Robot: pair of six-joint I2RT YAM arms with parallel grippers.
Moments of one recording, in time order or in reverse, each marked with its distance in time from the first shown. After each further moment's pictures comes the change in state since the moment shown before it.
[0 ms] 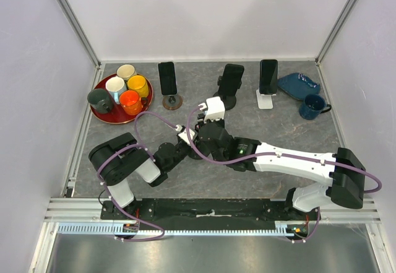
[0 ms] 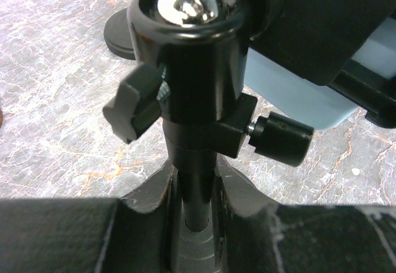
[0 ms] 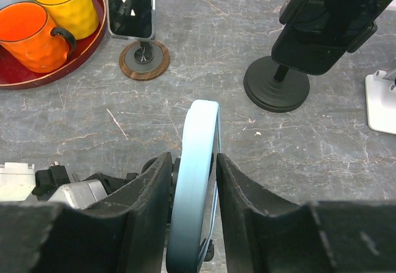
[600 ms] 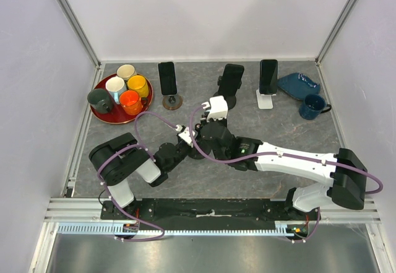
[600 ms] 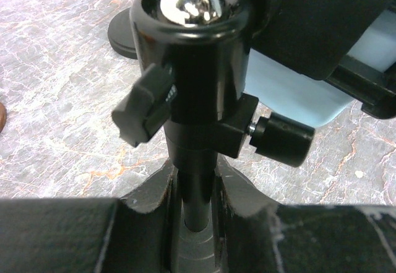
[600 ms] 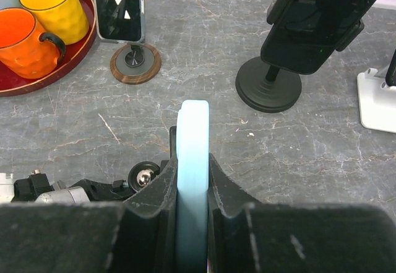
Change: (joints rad) left arm -0.005 0.001 0.003 -0.002 -0.023 0.000; right arm -0.018 -0.008 -0.021 0.014 -0.003 0.001
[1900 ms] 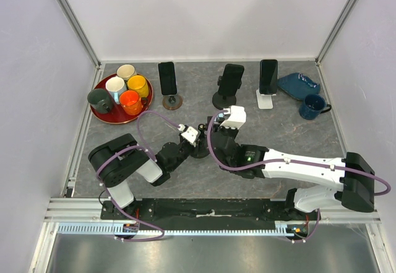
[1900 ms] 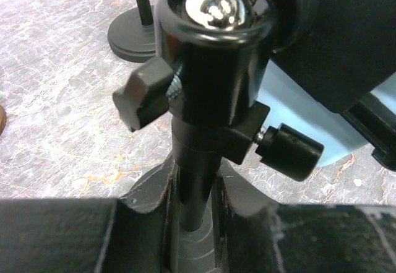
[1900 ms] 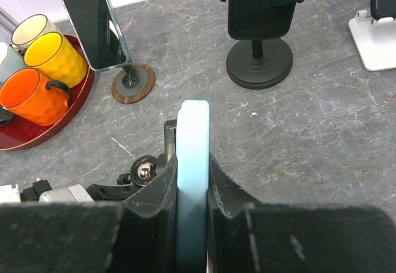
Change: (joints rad) left arm -0.026 -0.012 0.032 -0.054 -0.051 -0.001; right arm 0.063 -0.080 -0.081 -0.076 0.188 0.377
